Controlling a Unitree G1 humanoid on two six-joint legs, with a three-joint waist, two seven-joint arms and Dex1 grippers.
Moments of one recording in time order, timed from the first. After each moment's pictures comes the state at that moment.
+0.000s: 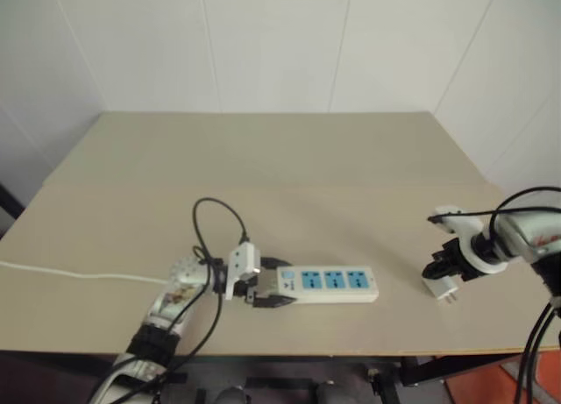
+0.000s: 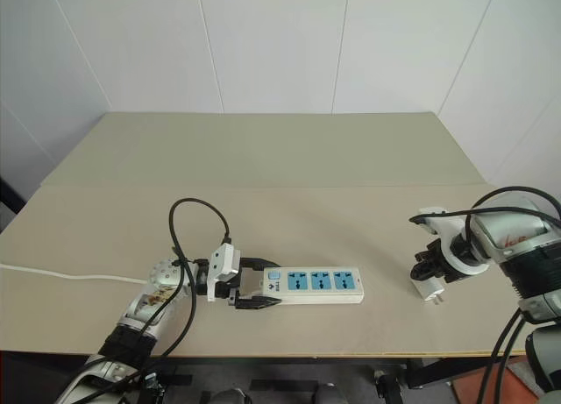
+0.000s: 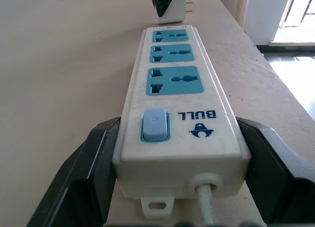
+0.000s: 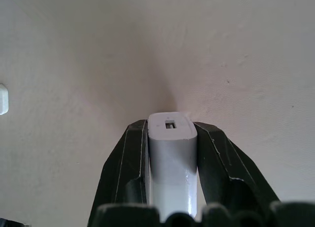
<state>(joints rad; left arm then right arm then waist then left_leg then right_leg) -0.43 0.37 -0.21 0.25 -0.20 -0.07 -1.28 -0.86 -1.10 0.41 0.15 0.45 1.53 0.82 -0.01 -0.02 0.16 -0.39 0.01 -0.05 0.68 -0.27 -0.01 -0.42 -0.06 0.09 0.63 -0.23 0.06</state>
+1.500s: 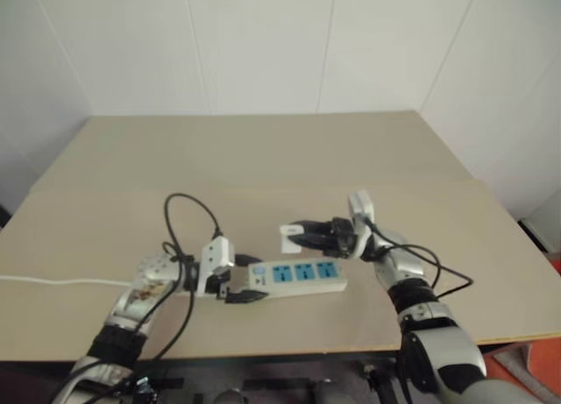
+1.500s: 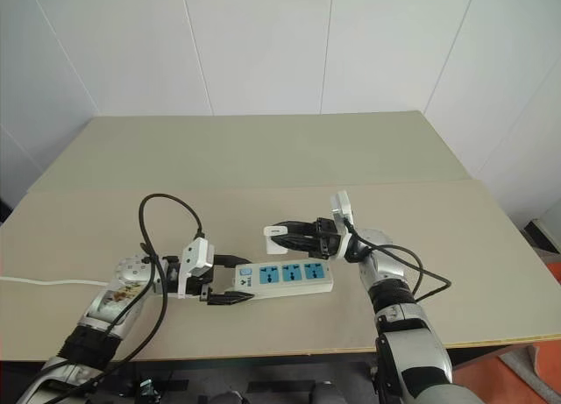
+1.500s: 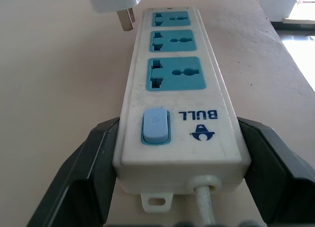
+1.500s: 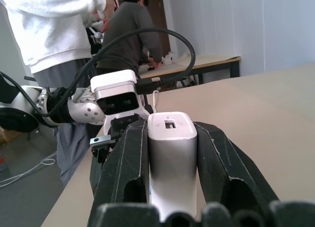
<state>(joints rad) -0.39 0.57 -0.17 0.17 -0.26 0.05 -1.25 -0.78 -0.24 -0.01 0.77 0.49 -0.06 1.55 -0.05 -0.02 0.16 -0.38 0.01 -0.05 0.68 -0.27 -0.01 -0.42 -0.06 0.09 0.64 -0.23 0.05</state>
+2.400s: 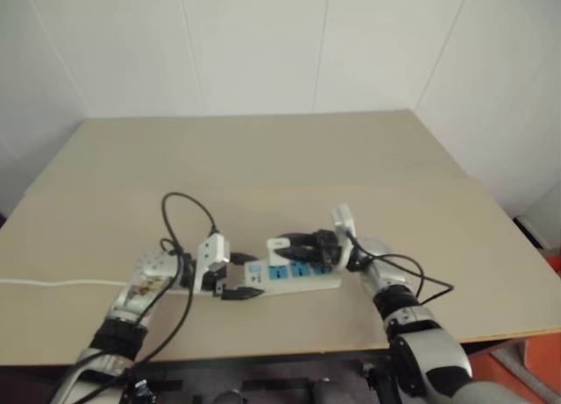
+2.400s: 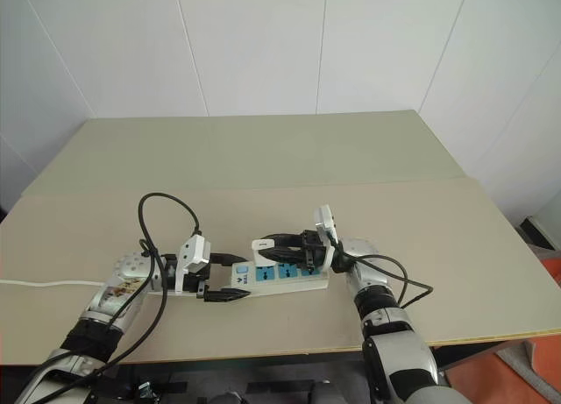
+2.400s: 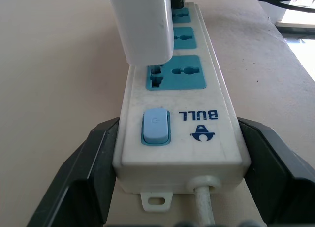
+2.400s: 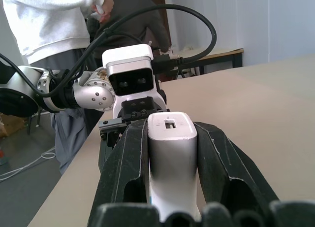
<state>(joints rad) -0.43 0.56 -0.17 0.29 -0.27 0.00 -1.30 -0.77 -0.15 -0.01 0.87 0.40 -0.18 1.55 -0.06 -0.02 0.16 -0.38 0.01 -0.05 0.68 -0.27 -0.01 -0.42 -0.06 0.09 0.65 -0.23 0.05</state>
